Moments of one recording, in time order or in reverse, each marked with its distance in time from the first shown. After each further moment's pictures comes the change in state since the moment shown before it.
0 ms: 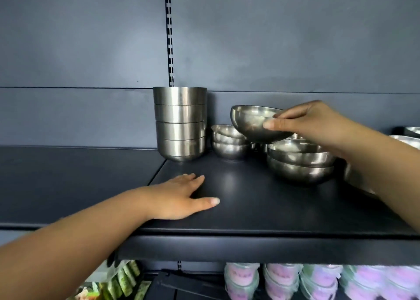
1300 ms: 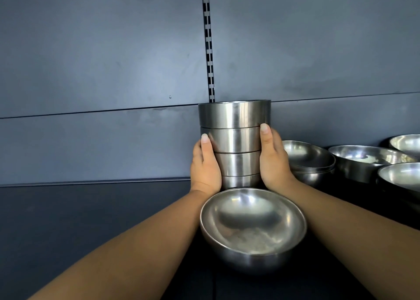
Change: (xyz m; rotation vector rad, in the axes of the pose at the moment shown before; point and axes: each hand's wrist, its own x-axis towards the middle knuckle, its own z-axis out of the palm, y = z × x) left_hand 0.149 -0.085 -0.055 -1.188 0.933 0.093; right_hand 0.130 0.015 0.216 0.502 0.375 -0.050
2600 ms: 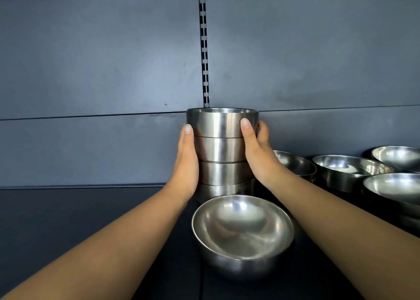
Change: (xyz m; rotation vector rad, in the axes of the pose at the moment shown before) left_hand 0.016 0.024 -0.020 -0.075 -0.284 -0.027; right_hand 0.008 -0.033 -0.006 -0.075 -0.223 0.054
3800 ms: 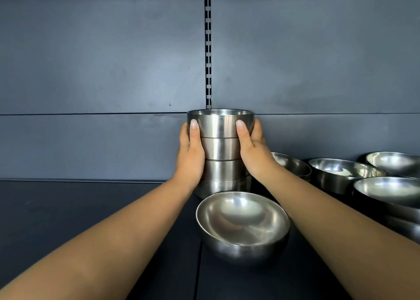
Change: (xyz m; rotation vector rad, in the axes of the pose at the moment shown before) left_hand -0.004 0.010 0.013 0.118 0.225 0.174; right_hand 0.009 0.003 0.002 -0.228 0.017 -0.023
